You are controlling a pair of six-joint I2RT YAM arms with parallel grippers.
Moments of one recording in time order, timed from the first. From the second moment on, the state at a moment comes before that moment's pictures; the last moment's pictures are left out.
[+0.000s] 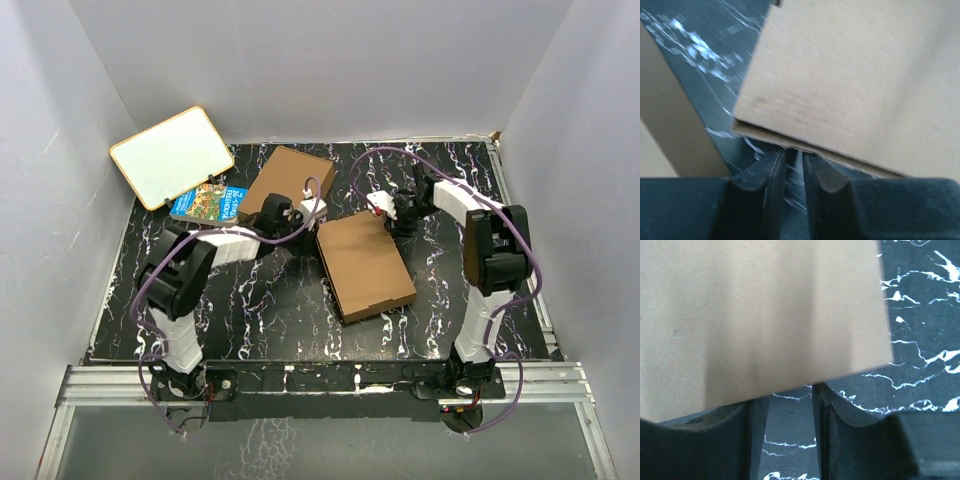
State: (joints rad) left arm -0.53 1.90 1.05 0.13 0.45 0.17; right arm 0.11 1.98 1.41 -0.77 -0.66 -1.53
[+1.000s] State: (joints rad) left arm -0.58 1.25 0.33 0.66 0.33 -0.86; right arm -0.19 1.70 0.94 -0.35 -1.18 -0.28
